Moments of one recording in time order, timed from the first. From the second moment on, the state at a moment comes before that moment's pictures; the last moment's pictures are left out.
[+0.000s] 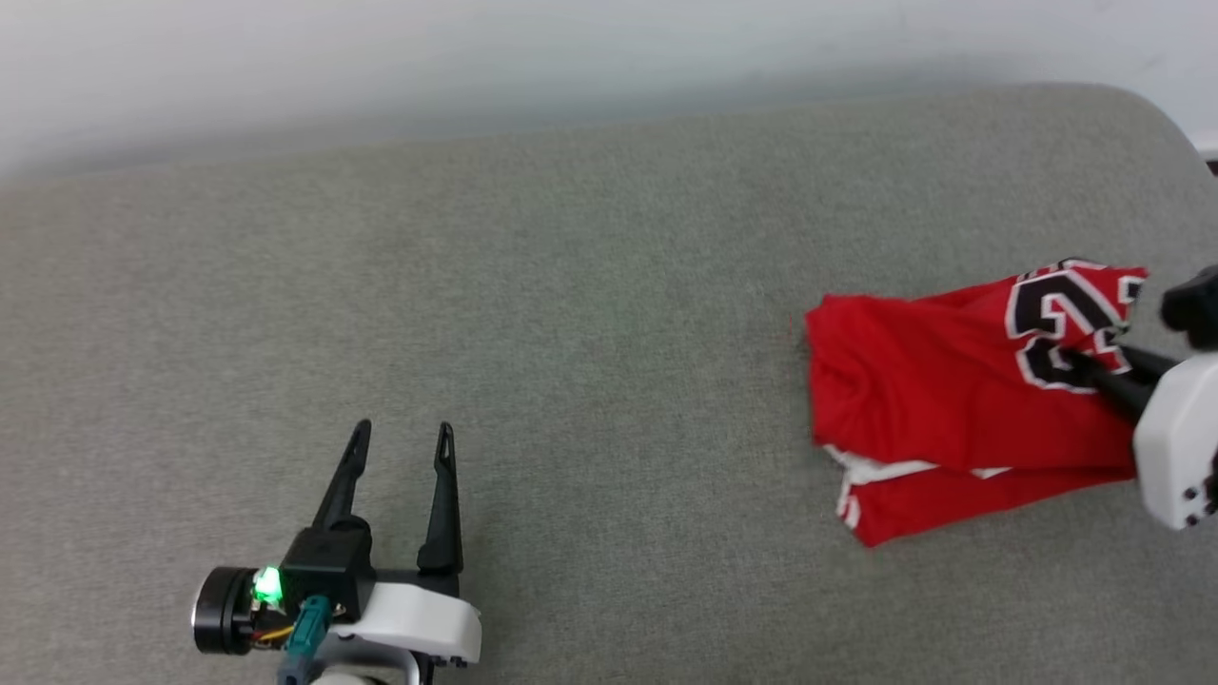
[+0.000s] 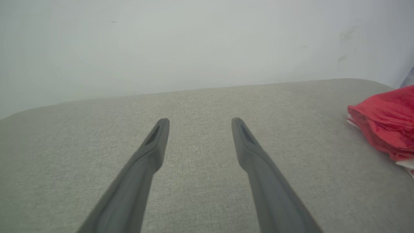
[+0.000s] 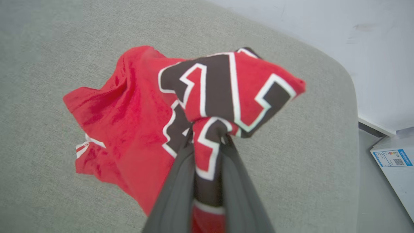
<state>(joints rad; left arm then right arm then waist) -0.03 0.05 -0.12 0.06 -0.05 0.08 -0.26 -0.52 -0.83 0.58 0.19 0.72 0.13 0.31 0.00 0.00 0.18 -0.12</state>
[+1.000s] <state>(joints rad) -0.22 0.09 -0.14 -0.04 0.00 0.07 -0.26 -0.84 -0.88 0.28 0.82 0.51 0.13 0.24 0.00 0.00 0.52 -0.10</state>
